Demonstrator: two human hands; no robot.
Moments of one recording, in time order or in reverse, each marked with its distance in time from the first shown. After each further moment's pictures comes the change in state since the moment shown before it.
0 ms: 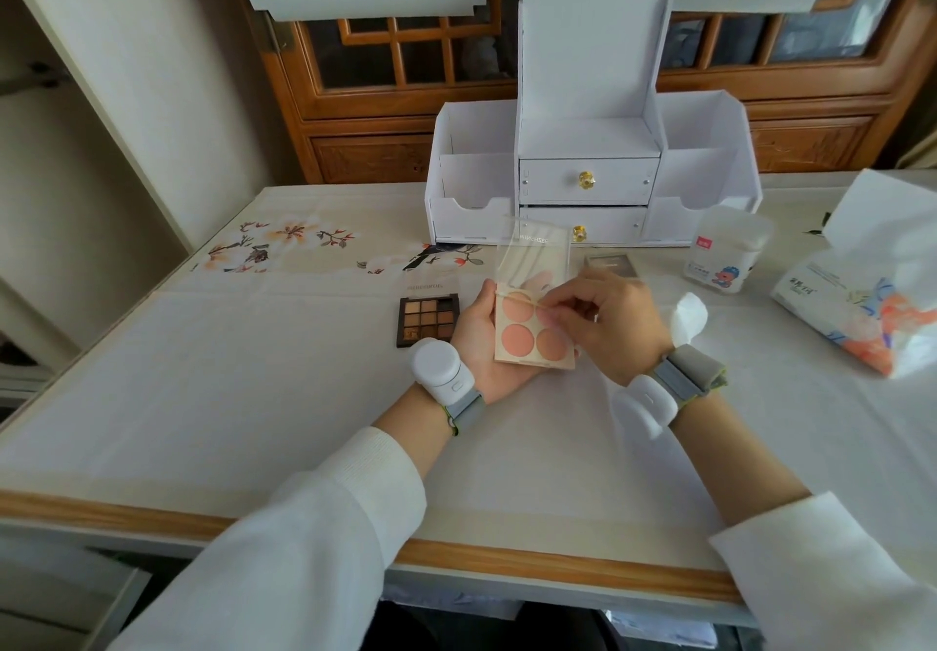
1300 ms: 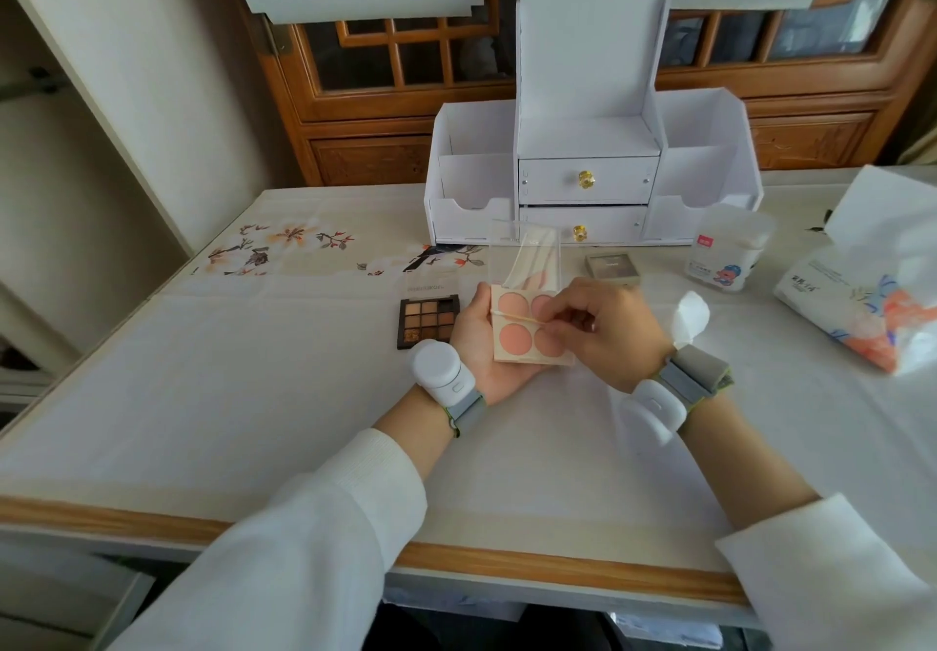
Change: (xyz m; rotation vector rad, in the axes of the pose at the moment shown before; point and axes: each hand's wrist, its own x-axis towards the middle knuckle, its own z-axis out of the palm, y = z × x) left_hand -0.009 0.001 0.006 0.047 0.039 0.005; right_hand -0.005 -0.014 -0.003 0.005 -0.101 0.044
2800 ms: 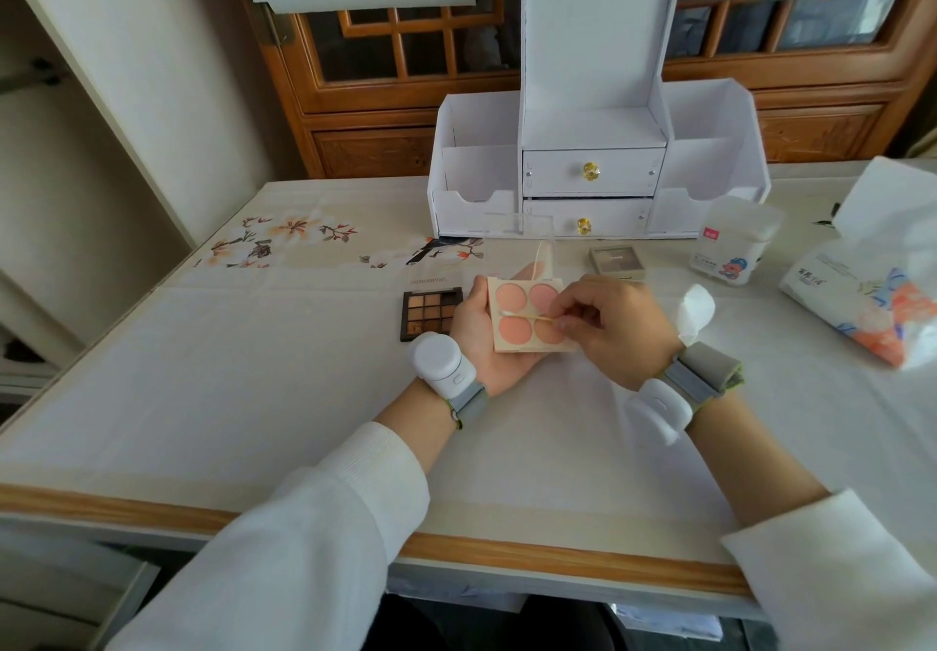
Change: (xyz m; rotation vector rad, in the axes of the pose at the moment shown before) left_hand 0.008 0.001 -0.008 -0.018 0.020 0.063; right_hand -0.002 -0.002 -0.003 -0.108 -0.053 0.016
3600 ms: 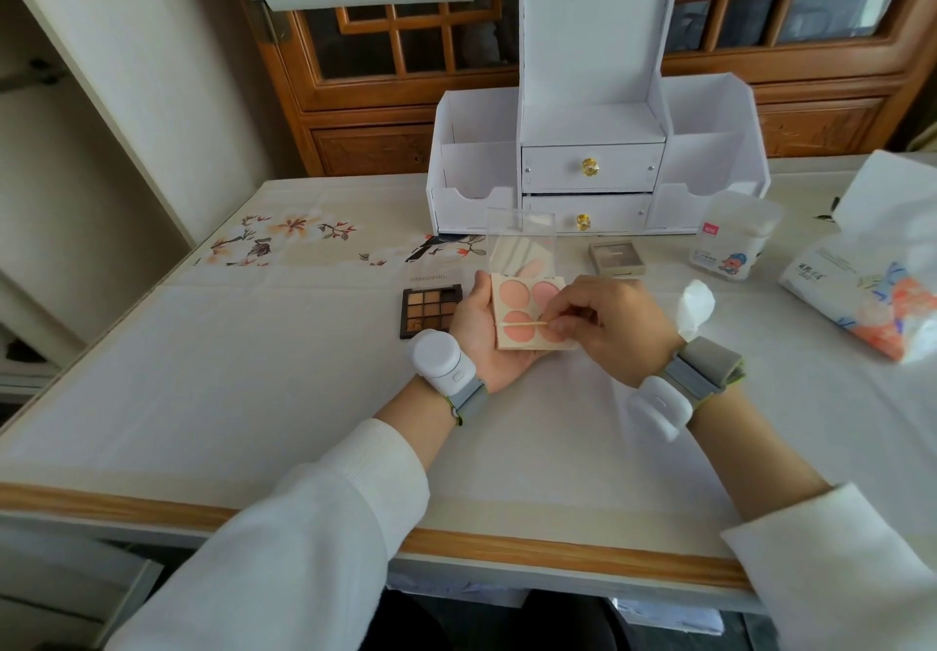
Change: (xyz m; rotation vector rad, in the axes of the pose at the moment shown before) left_hand -0.004 0.001 0.004 0.004 0.009 -0.020; right_hand -0.002 -0.006 -0.007 0.056 -0.121 0.007
